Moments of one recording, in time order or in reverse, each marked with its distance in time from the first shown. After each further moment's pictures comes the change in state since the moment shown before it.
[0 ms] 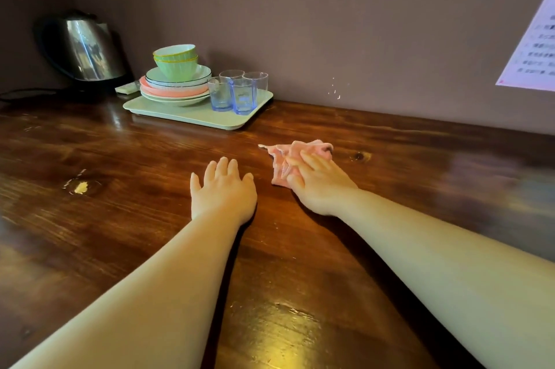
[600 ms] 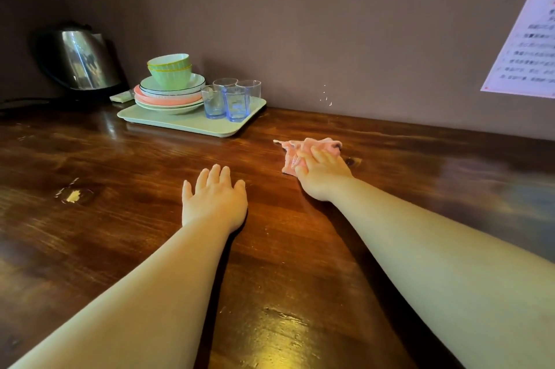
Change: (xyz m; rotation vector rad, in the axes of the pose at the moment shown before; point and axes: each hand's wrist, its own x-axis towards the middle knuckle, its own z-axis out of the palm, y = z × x) left_hand -0.004 -0.002 -0.004 0.004 -0.031 0.022; right_hand 0.015 0.016 -0.017 -0.096 0.077 0.147
